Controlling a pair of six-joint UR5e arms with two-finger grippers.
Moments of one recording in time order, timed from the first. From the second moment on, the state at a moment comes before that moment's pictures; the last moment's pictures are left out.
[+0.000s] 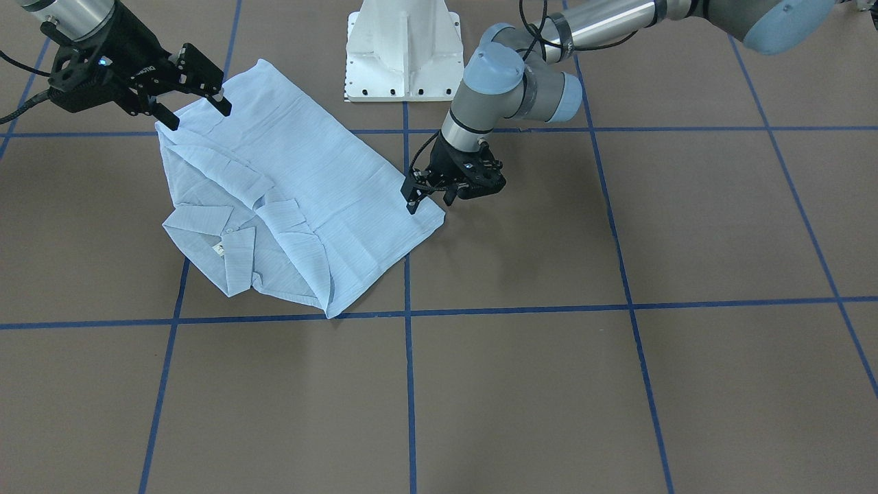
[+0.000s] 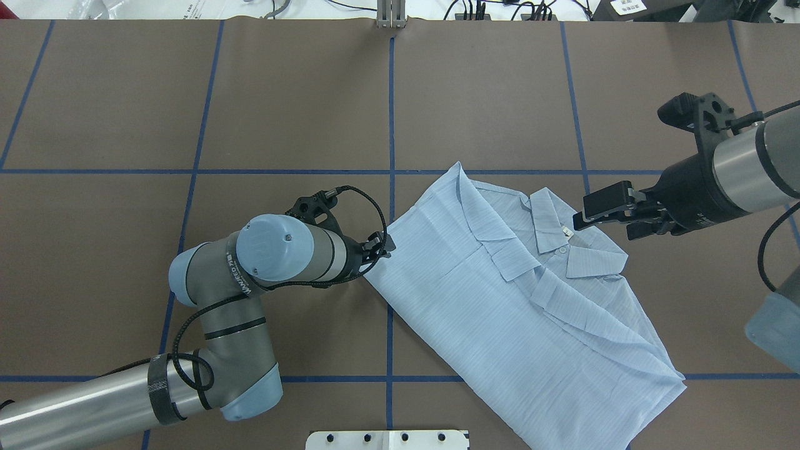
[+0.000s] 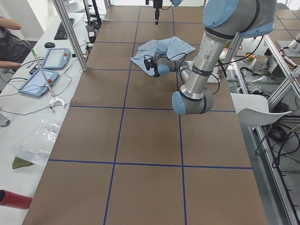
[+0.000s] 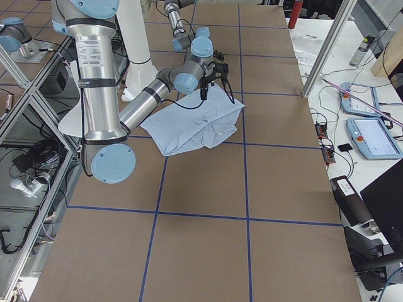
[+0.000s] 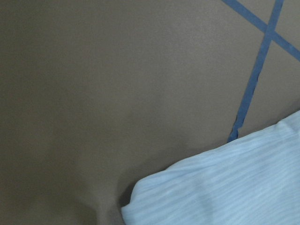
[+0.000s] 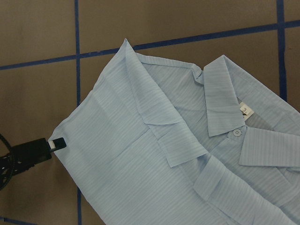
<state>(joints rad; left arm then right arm) -0.40 -2.18 -1.55 -2.10 -1.72 -1.79 0.84 -1.48 2.22 -1.34 2.27 1.17</state>
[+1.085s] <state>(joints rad) -0.40 -2.18 -1.56 -2.10 -1.72 -1.80 0.85 -1.48 2.22 -1.34 2.27 1.17</state>
